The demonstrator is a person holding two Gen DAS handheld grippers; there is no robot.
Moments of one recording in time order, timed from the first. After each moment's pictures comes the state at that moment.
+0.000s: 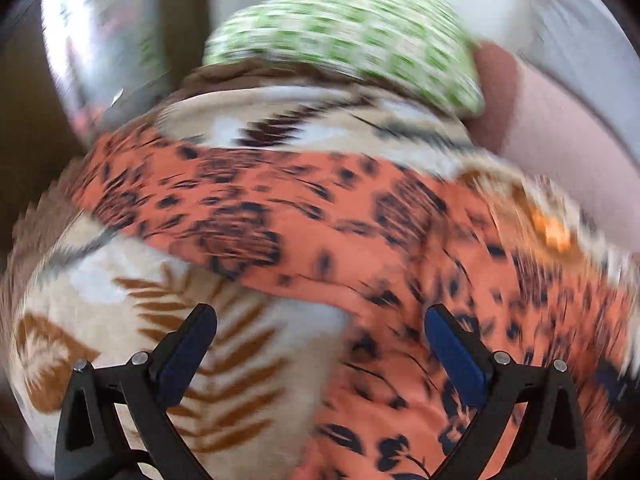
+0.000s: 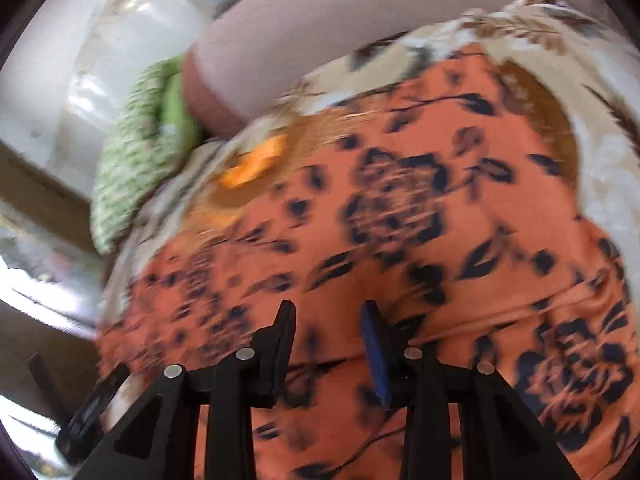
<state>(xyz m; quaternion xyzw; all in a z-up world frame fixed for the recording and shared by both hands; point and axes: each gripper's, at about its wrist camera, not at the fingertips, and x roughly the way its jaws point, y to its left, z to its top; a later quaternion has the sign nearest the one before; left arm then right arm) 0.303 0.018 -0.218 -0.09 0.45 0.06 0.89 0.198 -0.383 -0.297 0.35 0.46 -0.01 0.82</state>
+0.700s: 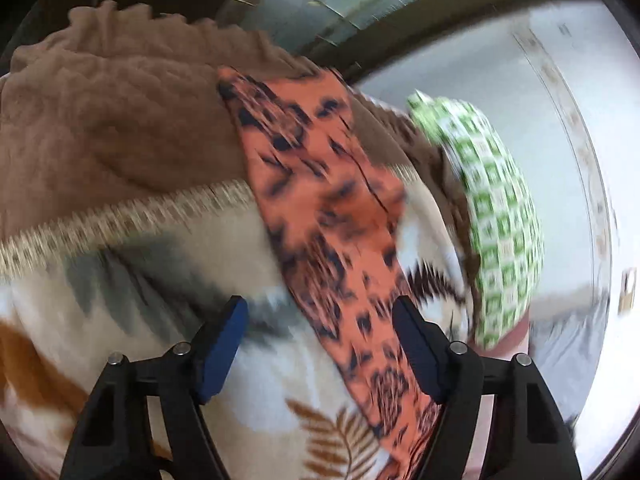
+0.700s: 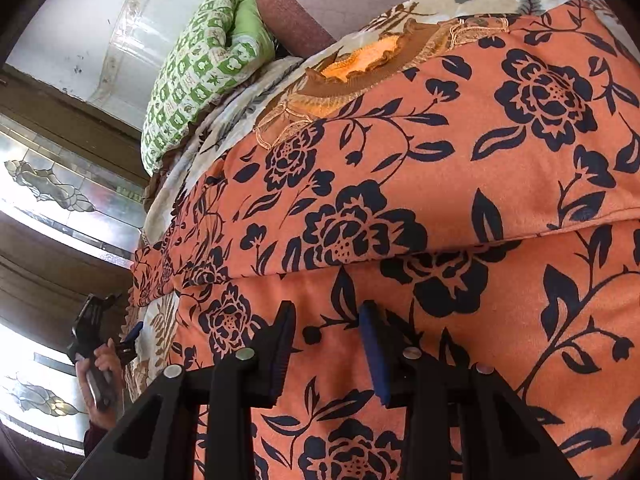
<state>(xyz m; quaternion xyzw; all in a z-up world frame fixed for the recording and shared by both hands) 0.312 0.291 -0.266 -0.51 0.37 0.09 0.77 0.251 -0.278 -0.356 0.33 0.50 0.09 0.80</state>
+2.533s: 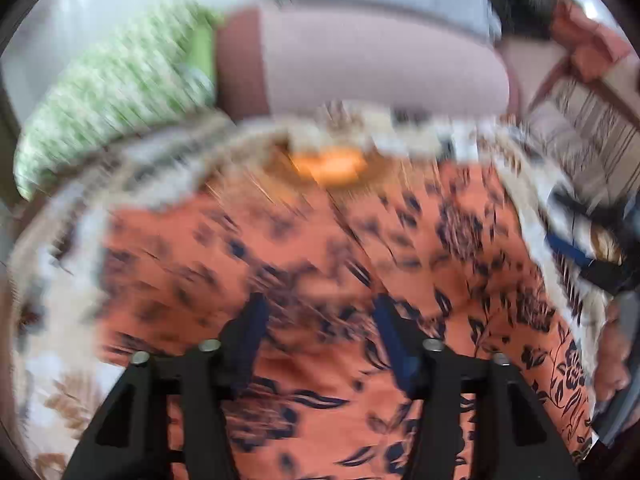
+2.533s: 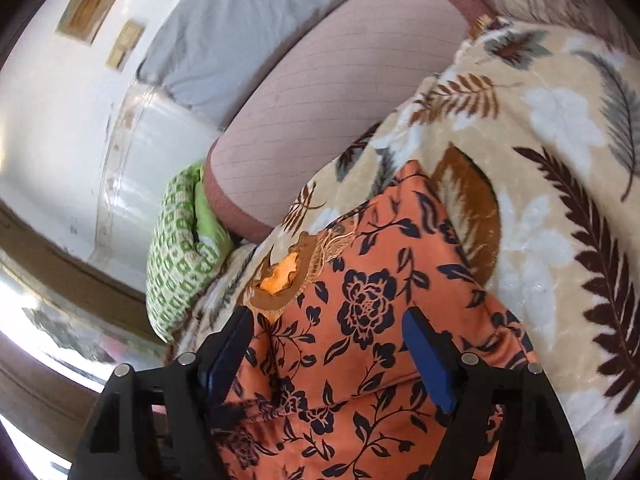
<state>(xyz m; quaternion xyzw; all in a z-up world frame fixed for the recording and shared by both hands) 0.285 -0.163 -0.161 0.11 0.44 -0.23 0.86 0.194 -0.443 -0.237 0.42 0.31 -0.06 0.85</state>
